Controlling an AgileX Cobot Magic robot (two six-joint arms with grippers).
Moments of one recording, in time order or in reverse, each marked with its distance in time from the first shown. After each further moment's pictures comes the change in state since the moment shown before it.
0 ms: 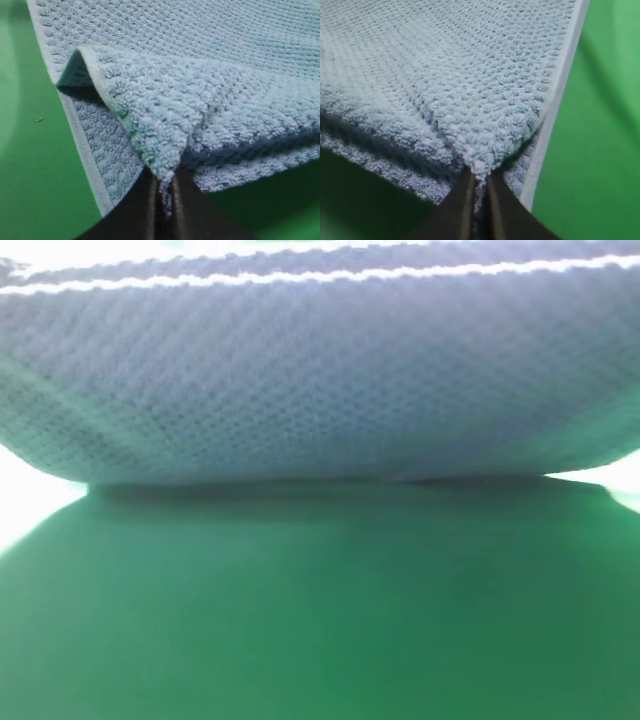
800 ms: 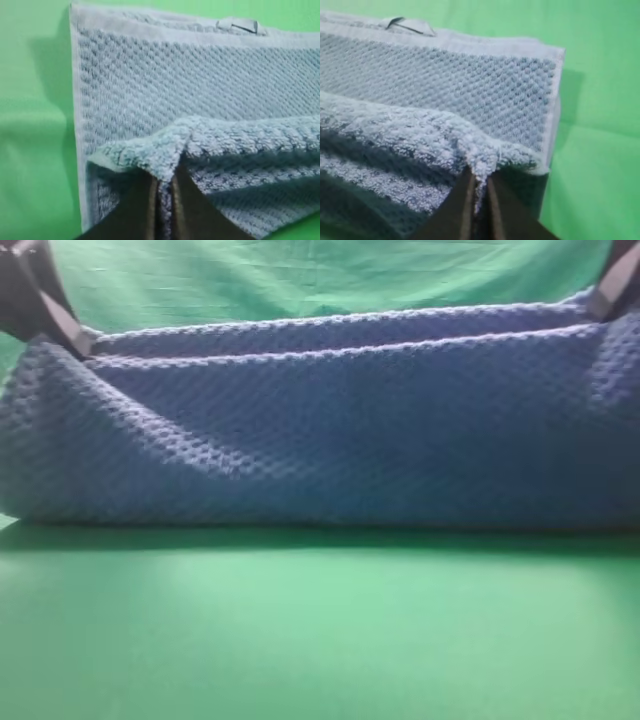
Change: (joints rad) left arm 0.000 0.393 -0.257 -0.133 -0.199 0.077; right arm -0.002 0.452 -0.216 -0.021 -0.369 -0.052
